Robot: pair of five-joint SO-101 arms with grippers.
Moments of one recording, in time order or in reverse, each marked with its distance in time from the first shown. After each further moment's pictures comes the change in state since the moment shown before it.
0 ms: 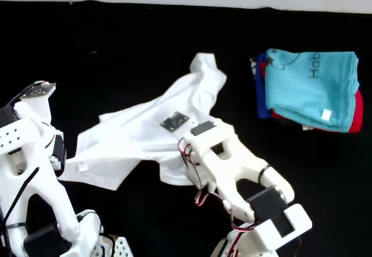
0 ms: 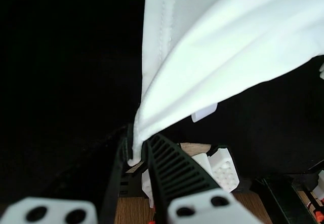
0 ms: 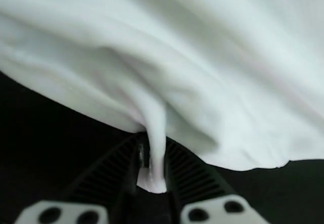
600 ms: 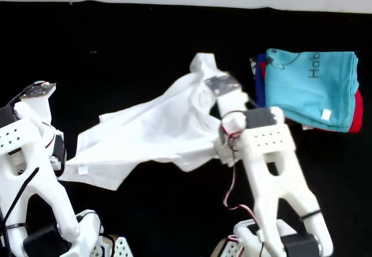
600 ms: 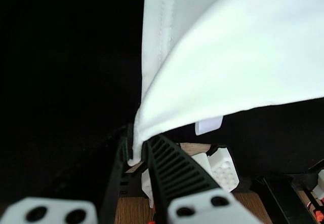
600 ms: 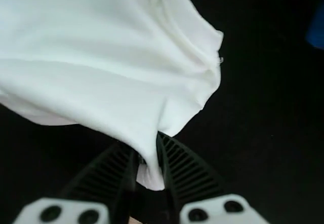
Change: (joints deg) left arm 0.1 0.0 -0.2 0.0 0.0; right arm 18.2 -30.8 -6.2 13.5 -0.2
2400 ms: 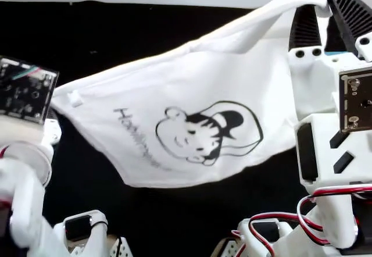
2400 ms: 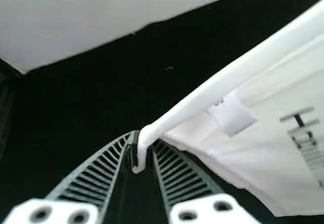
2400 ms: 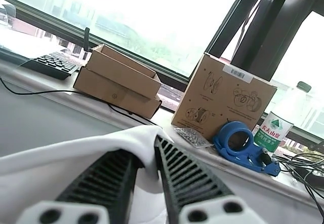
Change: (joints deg) left arm 12.1 -27.4 -35.0 2.4 7.4; right arm 8.1 -4.5 -77.6 -9.8 8.9
